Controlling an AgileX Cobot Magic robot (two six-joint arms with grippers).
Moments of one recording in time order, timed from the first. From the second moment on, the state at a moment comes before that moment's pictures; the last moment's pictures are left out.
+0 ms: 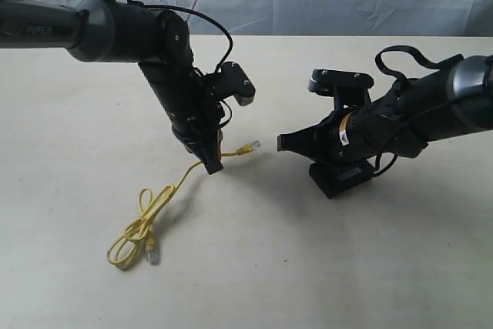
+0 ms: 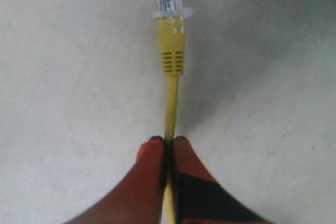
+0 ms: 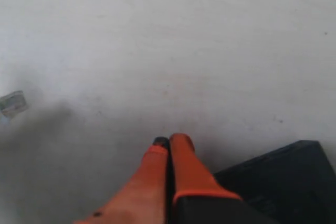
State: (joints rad) left arm -0.55 2.13 -1.48 -0.28 0.84 0.83; right arm 0.48 1.90 -0.87 -0.42 0.06 0.77
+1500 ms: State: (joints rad) left arm -0.55 2.13 -1.44 -0.31 0.85 0.87; right arm 0.24 1.89 -0.95 0.16 0.49 -0.07
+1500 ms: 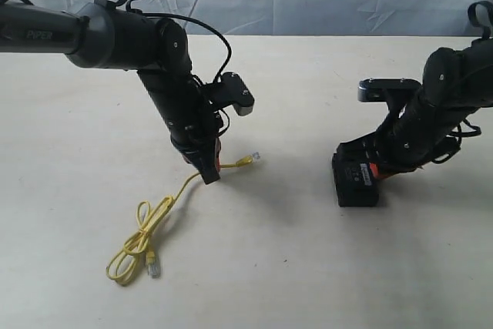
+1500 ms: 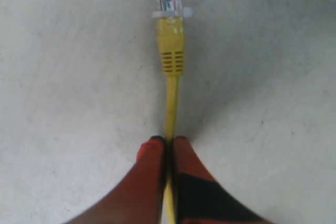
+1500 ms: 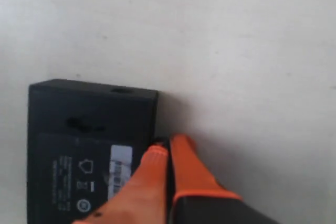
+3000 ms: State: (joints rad) left arm -0.67 2.13 -1.44 -0.47 0.88 0.99; right arm 0.27 1.92 -0.95 0.51 0.49 -0.40
